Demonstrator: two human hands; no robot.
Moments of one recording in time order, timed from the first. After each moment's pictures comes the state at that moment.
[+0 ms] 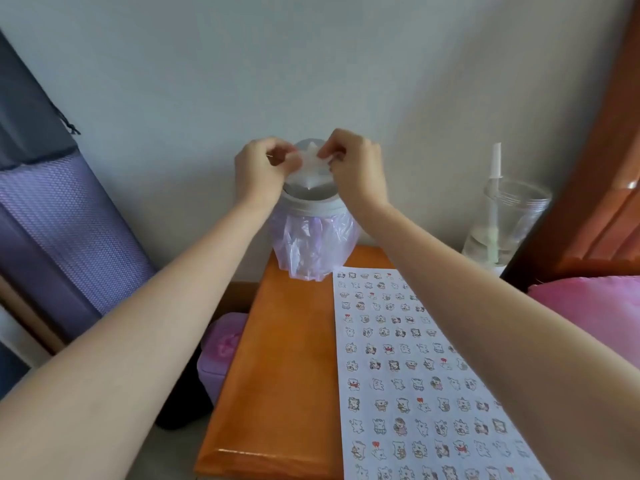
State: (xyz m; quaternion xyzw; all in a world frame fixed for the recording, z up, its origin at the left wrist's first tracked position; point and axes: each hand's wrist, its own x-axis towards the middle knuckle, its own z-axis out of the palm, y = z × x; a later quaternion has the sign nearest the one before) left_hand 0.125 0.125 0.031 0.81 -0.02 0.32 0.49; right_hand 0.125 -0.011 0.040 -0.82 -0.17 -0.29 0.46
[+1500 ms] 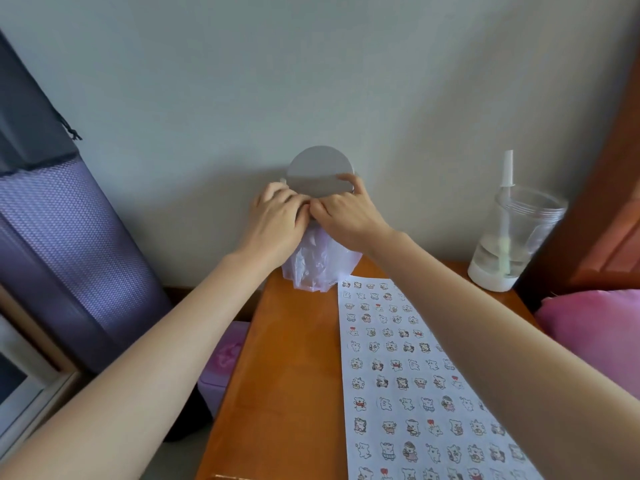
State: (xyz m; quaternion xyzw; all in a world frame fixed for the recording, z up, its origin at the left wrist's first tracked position) left_hand 0.112 0.126 -0.018 0.94 -0.12 0.29 0.14; right_hand 0.140 -0.013 -0.006 -0.89 -0.34 -0.29 0.01
